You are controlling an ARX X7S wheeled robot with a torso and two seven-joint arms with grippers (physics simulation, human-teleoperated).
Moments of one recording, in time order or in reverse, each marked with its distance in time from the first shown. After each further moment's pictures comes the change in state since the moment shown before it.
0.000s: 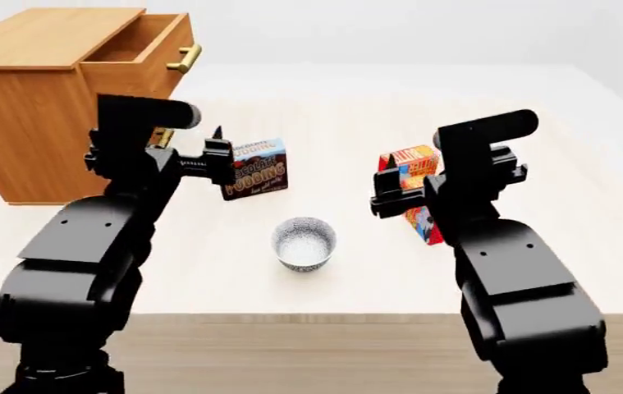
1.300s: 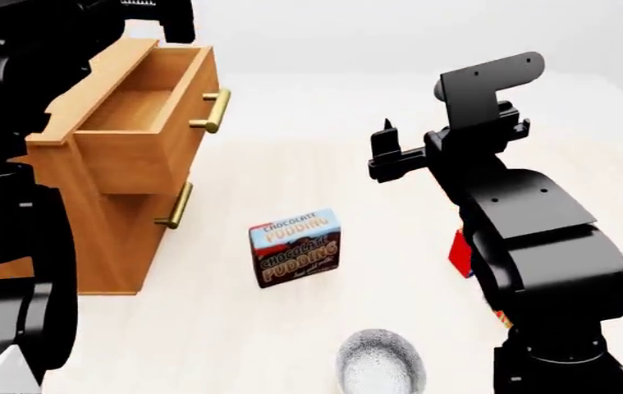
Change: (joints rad) left arm -0.665 -0.030 0.054 -0.373 -0.015 -0.324 -0.009; right arm 0.192 0.016 -0.027 0.050 0.062 0.121 -0.034
